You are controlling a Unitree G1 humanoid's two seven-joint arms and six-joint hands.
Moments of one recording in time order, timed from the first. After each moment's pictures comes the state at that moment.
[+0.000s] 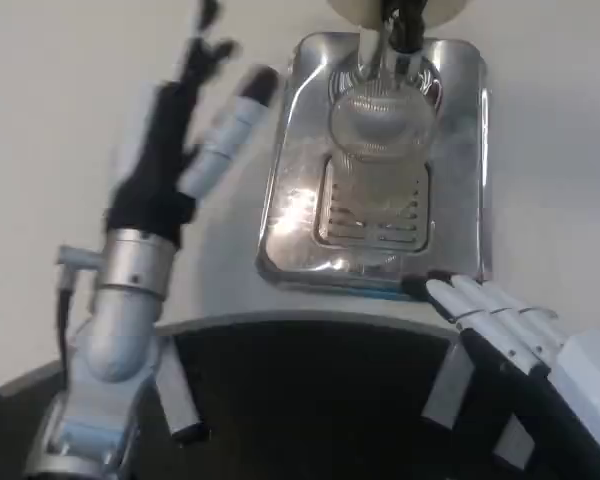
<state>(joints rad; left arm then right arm) -0.53 0.21 0.01 0.29 0.16 -0.34 0.11 0.63 -0.23 -0.08 -1.01 -0.72 -0.25 0.33</state>
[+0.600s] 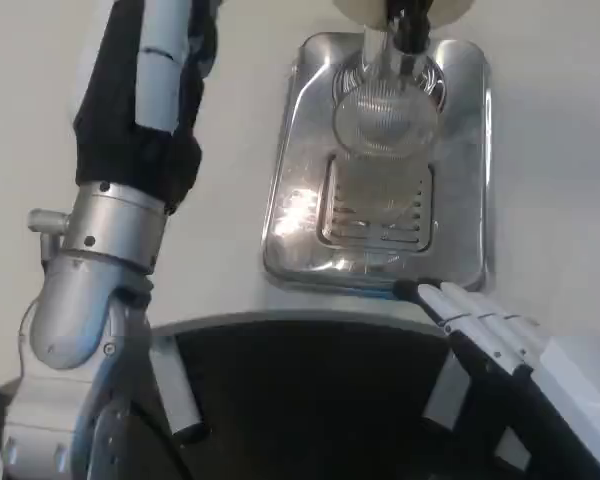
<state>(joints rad) -0.48 0.14 0.06 -0.33 -0.26 0.17 -0.06 0.58 -0.24 -0.04 -0.95 -0.72 -0.23 0.33</state>
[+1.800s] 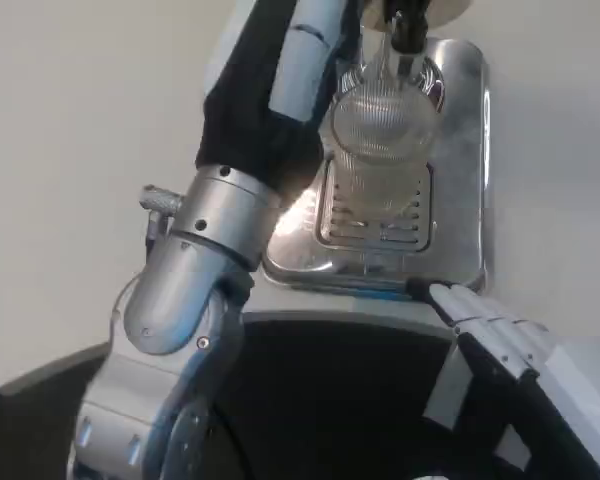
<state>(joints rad) -0.55 0.03 -0.12 -0.41 -0.19 0.35 -0.06 0.61 -0.23 -0.02 -0.91 -0.76 -0.24 0.26</state>
